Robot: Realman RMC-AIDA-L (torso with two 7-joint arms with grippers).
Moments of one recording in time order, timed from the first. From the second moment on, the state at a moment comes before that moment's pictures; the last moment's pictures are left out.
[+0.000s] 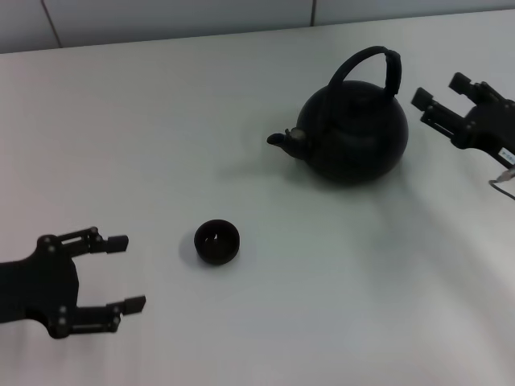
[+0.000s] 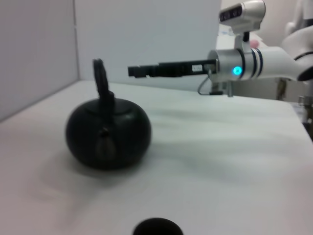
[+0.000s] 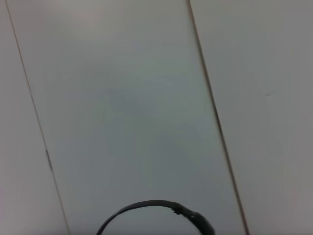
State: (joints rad) left arm -0.24 -1.98 1.11 0.84 1.75 1.64 -1.17; right arm 0.42 2.08 -0.05 -0.30 -1.87 -1.40 0.88
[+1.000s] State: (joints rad) left arm -0.25 -2.00 1.04 0.85 1.76 1.64 -1.15; right arm 0.52 2.08 -0.05 -0.22 -1.85 -1.23 0.88
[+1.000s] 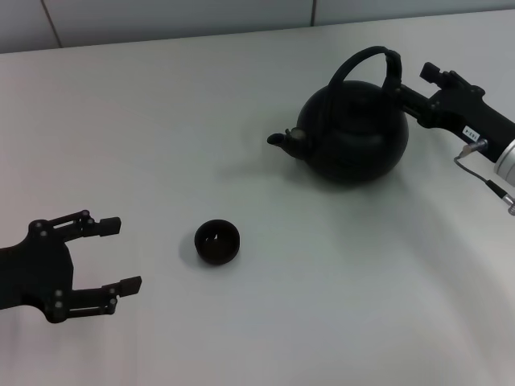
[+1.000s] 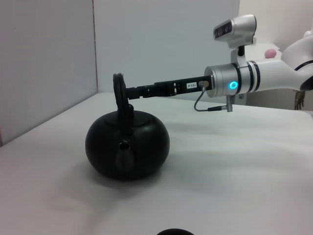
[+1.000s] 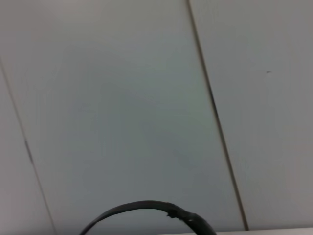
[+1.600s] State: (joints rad) left arm -0.24 -2.01 1.04 0.84 1.76 1.64 -1.15; right arm 0.52 2.08 -0.05 -0.22 -1.83 -1.21 0.88
